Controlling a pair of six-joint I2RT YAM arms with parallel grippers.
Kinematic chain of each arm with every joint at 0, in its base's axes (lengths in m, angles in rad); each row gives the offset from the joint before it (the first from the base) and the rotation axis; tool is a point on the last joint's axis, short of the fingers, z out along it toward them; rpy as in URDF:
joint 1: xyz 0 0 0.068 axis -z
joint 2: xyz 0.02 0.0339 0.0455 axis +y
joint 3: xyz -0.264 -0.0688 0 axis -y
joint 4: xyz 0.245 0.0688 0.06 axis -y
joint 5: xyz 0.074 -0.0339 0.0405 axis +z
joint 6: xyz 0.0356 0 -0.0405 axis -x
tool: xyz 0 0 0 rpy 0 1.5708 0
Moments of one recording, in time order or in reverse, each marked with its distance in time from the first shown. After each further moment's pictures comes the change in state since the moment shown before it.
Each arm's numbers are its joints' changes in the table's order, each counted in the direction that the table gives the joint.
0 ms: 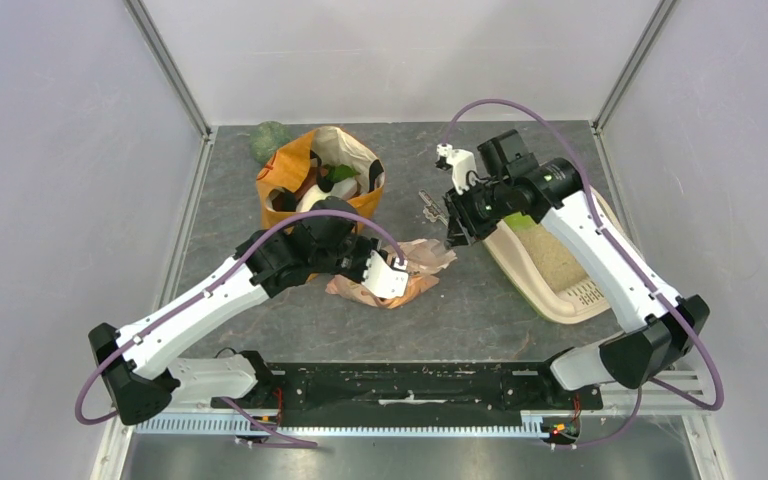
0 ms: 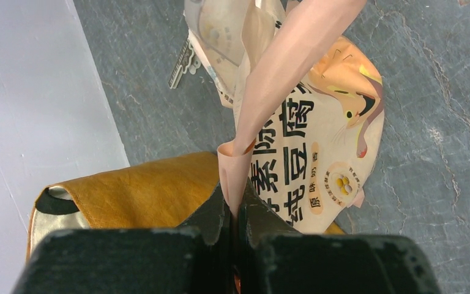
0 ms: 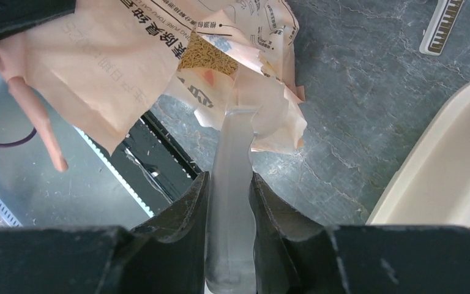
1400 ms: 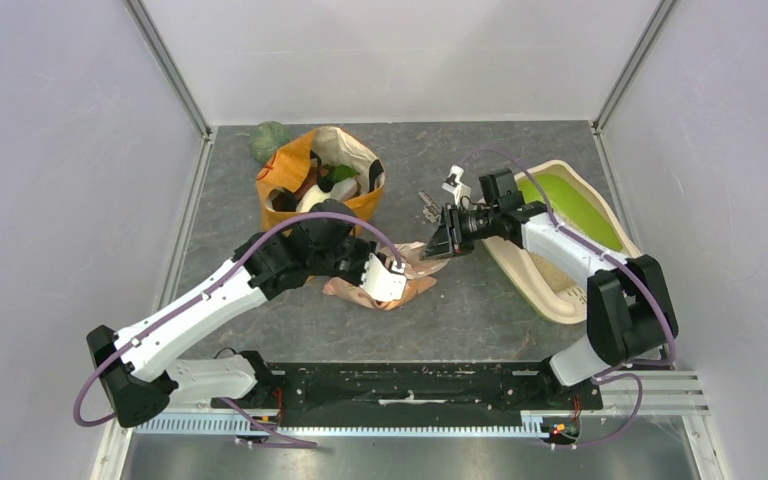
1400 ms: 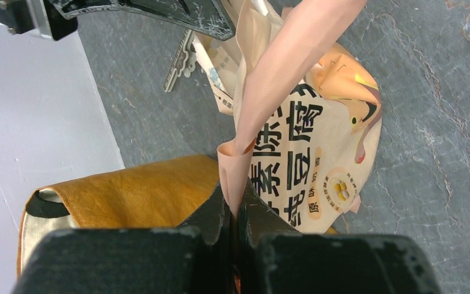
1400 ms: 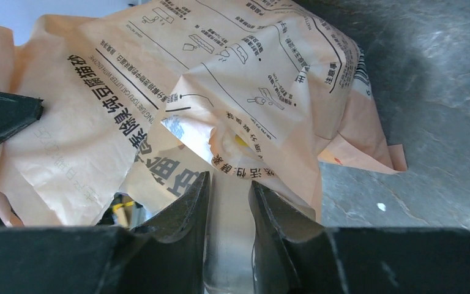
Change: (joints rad) left arm -0.001 -0.016 -0.024 0.005 -0.020 0.000; right arm 0.117 0.109 -0.522 0.731 0.449 -0.433
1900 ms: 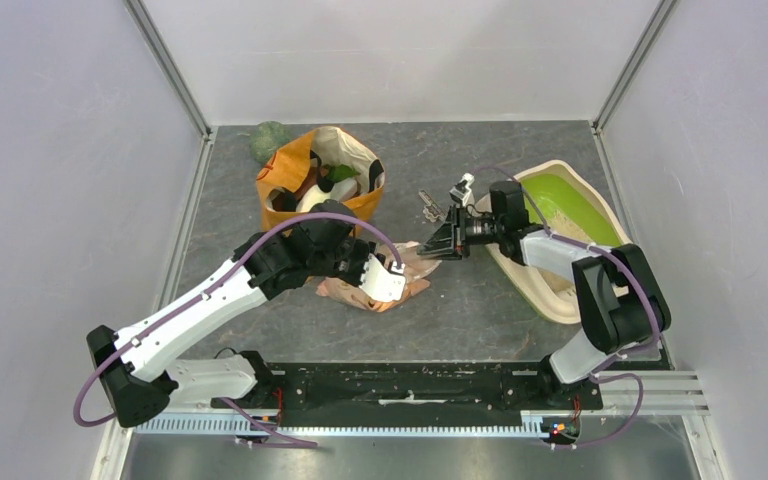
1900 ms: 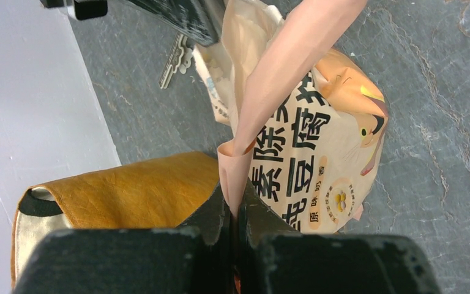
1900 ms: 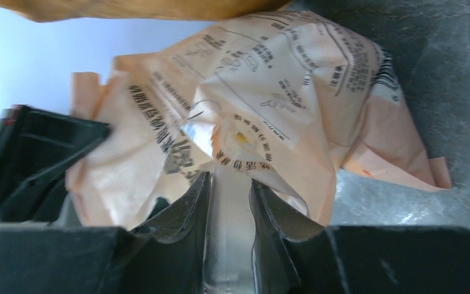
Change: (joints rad) left arm 0.000 0.000 0.000 -0.016 0.008 0.000; right arm 0.045 0.066 -0.225 0.568 0.170 -0.465
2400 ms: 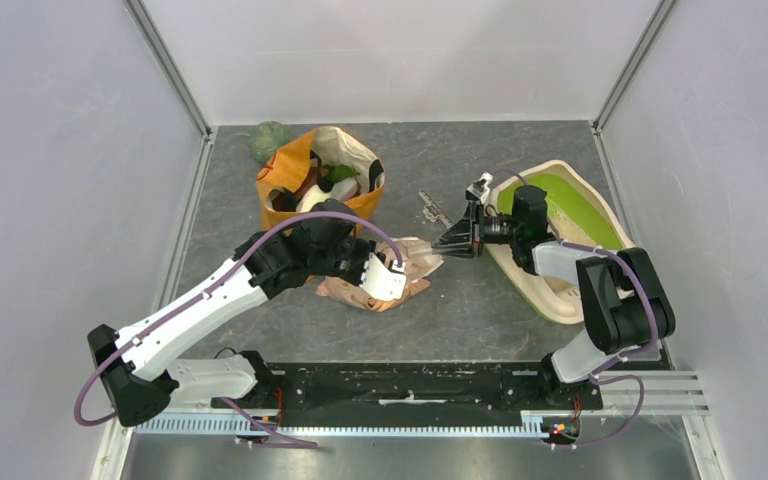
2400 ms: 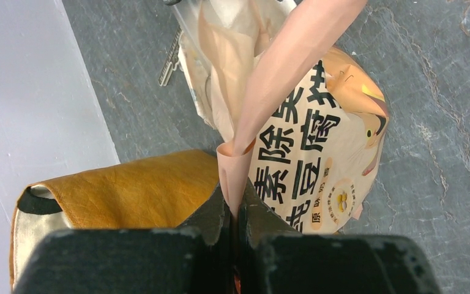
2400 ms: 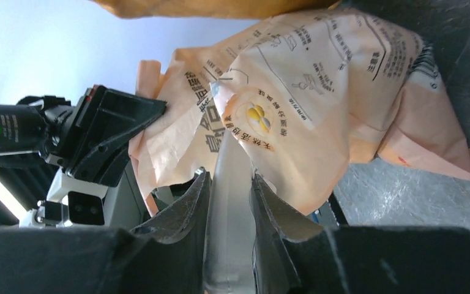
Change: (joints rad) left arm 0.000 0.006 0.006 -0.003 0.006 0.008; right arm 0.098 -0.014 -0.140 0.446 0.186 -0.359
